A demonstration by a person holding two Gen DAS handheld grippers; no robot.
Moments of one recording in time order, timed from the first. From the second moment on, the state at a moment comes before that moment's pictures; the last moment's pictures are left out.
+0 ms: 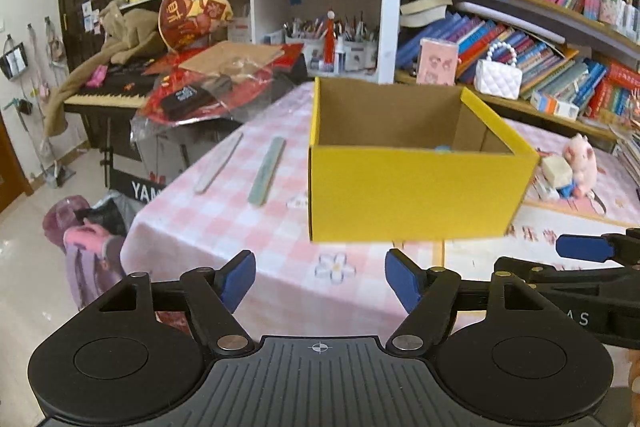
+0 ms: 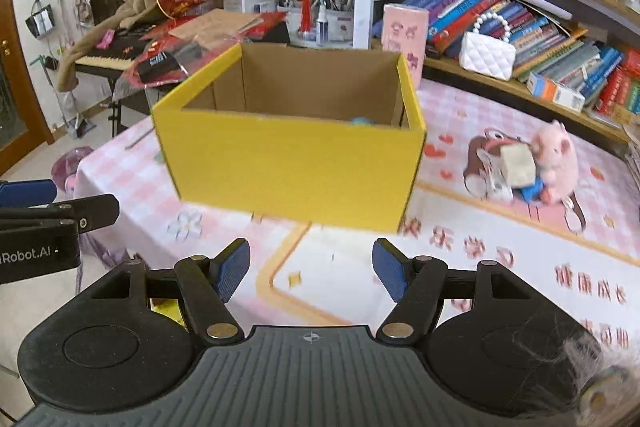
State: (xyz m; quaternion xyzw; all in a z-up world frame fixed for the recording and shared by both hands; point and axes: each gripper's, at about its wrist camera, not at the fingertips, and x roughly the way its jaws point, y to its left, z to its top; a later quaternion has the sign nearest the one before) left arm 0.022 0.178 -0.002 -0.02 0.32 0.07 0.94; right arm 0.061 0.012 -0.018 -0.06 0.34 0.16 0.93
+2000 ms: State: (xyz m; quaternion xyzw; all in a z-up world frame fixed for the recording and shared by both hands) left arm 0.086 -0.066 -0.031 0.09 0.37 -0.16 0.91; right arm 0.045 -0.224 -0.041 0.03 0.40 -0.08 0.91
